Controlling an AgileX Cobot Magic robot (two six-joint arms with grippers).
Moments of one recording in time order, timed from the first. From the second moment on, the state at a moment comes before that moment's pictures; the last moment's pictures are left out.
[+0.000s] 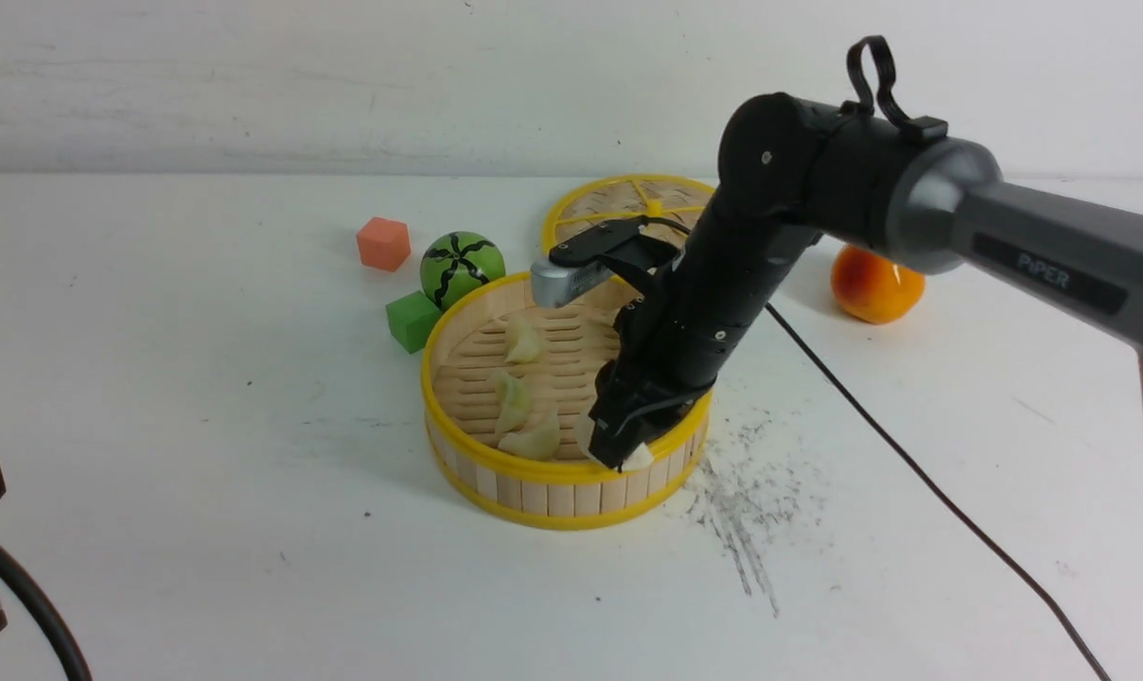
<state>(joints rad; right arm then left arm) 0.47 2.17 -1.88 0.43 1.14 -0.54 -0.41 0.47 -0.47 0.55 0.43 -0.67</state>
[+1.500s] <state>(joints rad) 0.47 2.26 -2.13 0.35 1.12 -0.31 -0.41 0.47 -0.47 0.55 0.43 -0.67</state>
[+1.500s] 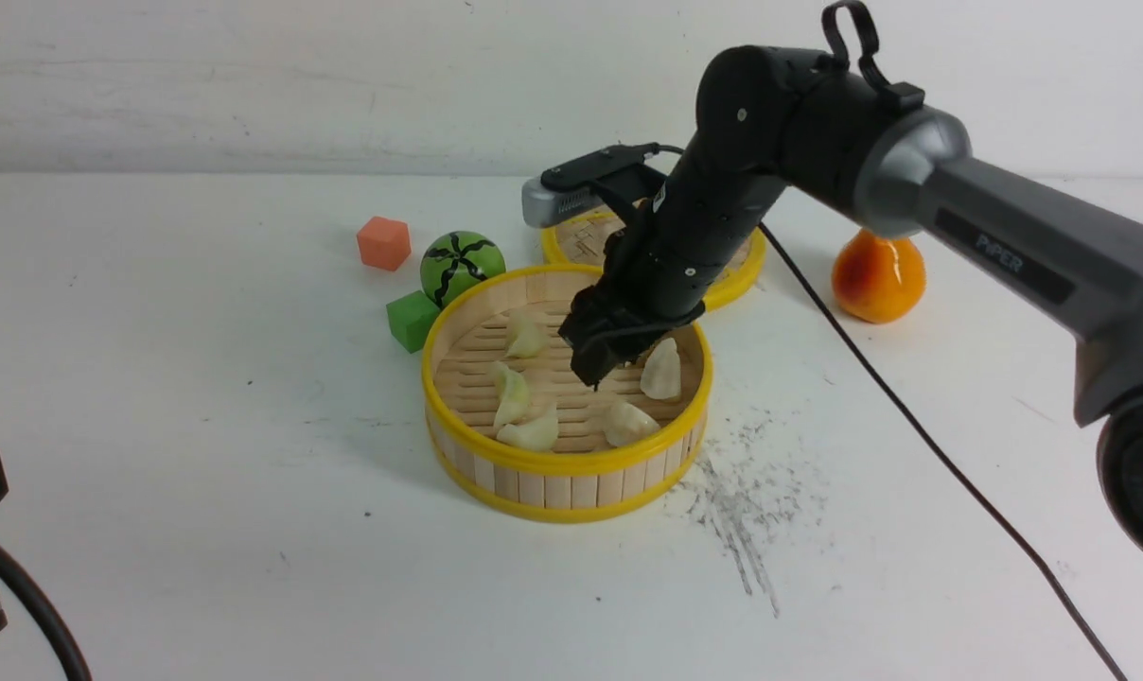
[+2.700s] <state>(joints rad) 0.48 1.35 -1.80 -0.07 1.20 -0.23 -0.41 0.47 -0.47 0.57 0.43 -0.67</state>
